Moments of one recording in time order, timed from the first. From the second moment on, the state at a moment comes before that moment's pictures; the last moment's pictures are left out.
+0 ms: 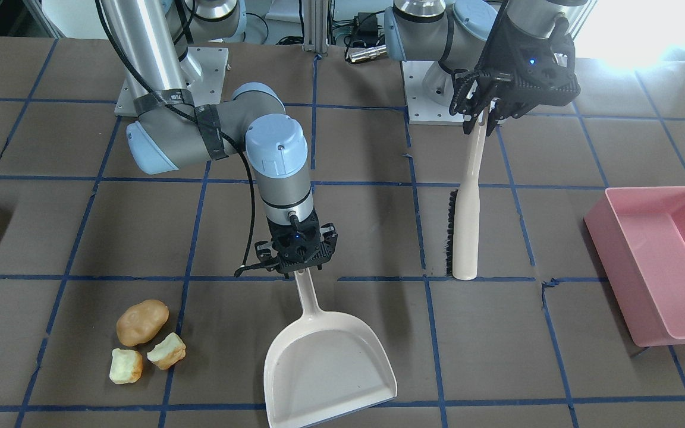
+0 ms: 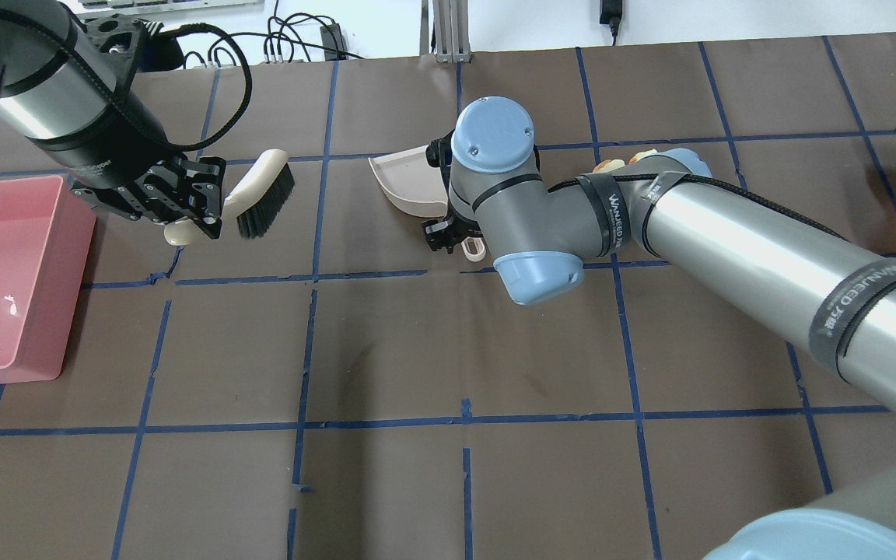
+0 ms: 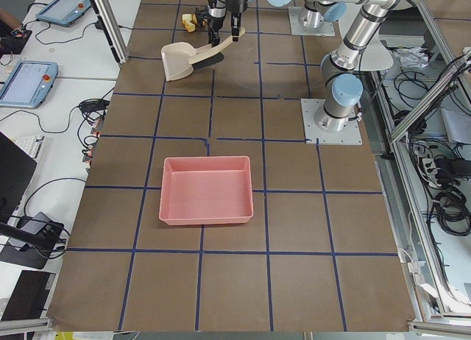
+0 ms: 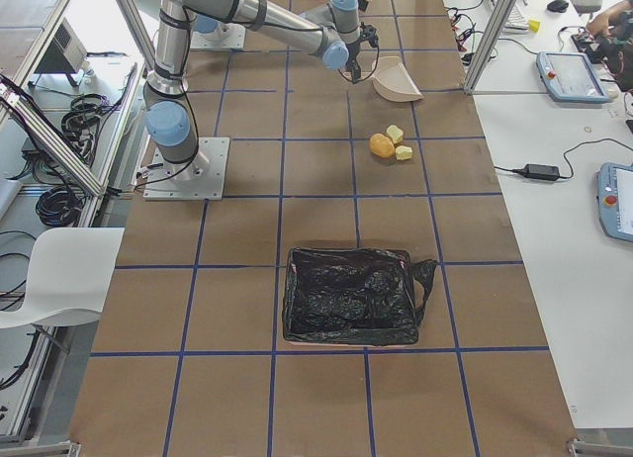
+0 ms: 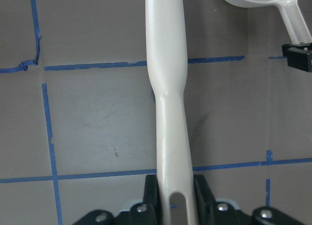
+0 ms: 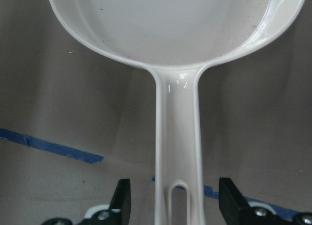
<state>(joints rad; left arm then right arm) -1.53 -1.45 -1.64 -1.62 1.53 0.08 1.93 -1.12 1.75 -2.39 -1.54 0.09</state>
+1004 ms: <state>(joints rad) -1.53 -1.45 -1.64 -1.62 1.53 0.08 1.92 -1.13 1.74 -2.34 -1.55 0.09</state>
